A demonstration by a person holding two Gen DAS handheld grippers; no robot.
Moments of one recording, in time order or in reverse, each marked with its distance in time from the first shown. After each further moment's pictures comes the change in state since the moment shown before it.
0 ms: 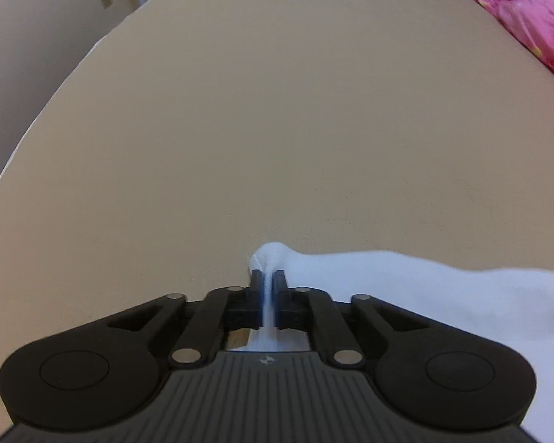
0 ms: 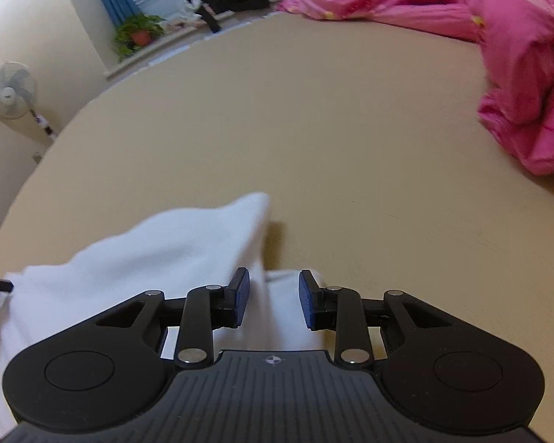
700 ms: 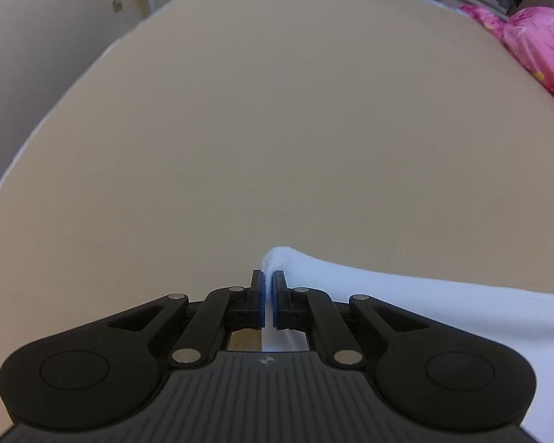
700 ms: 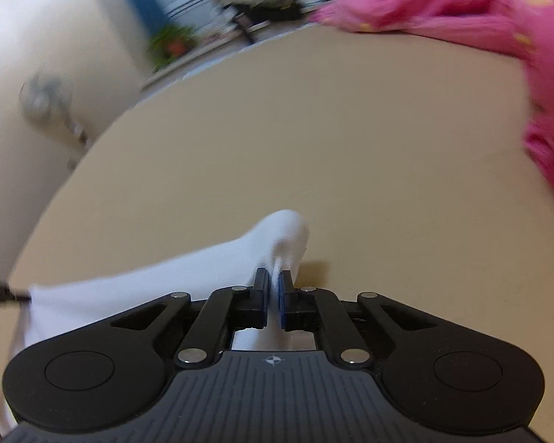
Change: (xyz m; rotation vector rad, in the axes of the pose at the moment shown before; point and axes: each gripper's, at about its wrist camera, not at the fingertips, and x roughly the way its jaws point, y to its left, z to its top) left arm 0.002 0.039 -0.010 -0.042 -0.023 -0.018; right arm 0.010 -0.031 0.019 0.089 -0.006 0.098
